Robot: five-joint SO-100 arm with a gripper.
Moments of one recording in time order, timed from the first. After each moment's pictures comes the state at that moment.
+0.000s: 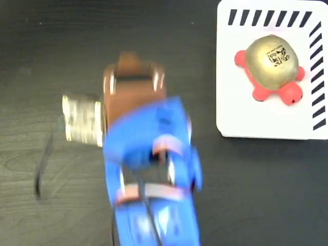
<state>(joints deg) -2.7 136.9 137.2 44.0 4.3</state>
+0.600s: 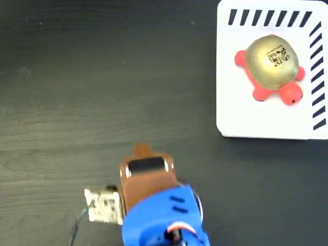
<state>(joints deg) -3.0 174.9 166.9 60.7 0.4</state>
